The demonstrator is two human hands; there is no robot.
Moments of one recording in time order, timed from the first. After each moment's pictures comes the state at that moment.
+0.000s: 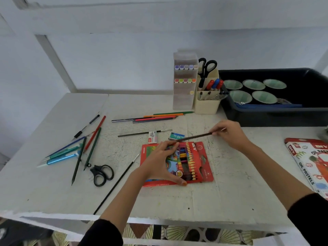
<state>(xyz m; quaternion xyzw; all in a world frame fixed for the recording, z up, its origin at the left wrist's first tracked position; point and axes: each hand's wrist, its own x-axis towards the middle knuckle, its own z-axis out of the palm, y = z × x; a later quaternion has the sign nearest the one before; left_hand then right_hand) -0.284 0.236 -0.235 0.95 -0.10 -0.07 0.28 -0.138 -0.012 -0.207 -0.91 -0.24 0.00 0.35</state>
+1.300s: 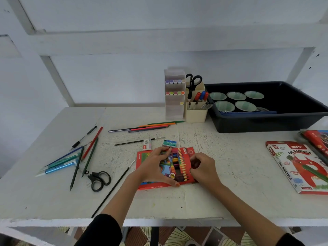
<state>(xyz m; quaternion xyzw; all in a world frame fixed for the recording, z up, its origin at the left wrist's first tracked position) -0.284 0.234 -0.235 0.96 -0.08 -0.09 0.27 -0.253 0.026 -0.244 -0.89 -0.19 -0.04 0.42</state>
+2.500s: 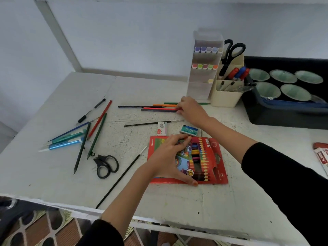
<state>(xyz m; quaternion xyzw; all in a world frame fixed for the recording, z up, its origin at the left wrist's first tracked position) -0.283 0.238 -0.239 0.95 -0.11 -0.03 0.29 -0.097 0.156 -0.221 -0.91 -0.38 -0.01 0.17</state>
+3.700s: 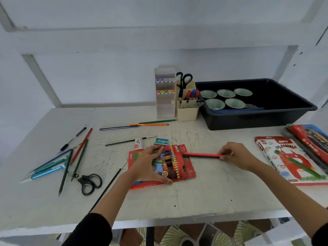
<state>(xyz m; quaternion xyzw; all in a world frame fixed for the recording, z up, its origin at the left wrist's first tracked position) -0.284 0.234 -0.230 0.95 -0.08 -0.09 0.28 -0.197 -0.094 -0.200 -0.96 -0.16 0.10 0.22</state>
